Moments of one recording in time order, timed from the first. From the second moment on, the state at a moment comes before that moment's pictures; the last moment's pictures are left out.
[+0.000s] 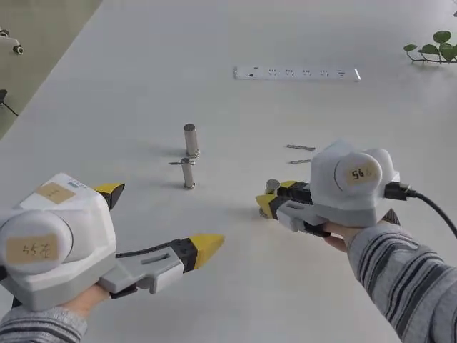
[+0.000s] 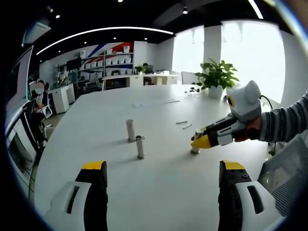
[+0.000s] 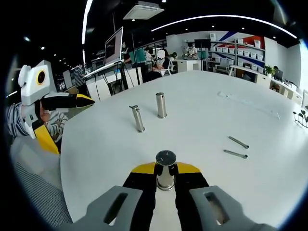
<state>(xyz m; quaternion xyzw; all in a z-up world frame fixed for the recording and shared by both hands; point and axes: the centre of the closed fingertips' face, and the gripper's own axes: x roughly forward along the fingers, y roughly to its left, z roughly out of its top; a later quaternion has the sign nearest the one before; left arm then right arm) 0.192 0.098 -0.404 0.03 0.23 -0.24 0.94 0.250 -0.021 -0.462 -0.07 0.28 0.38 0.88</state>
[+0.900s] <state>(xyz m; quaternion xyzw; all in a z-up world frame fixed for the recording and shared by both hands) 0.188 0.092 -0.408 0.02 0.24 -0.24 0.94 0.239 -0.025 -0.469 -0.07 0.27 0.38 0.88</state>
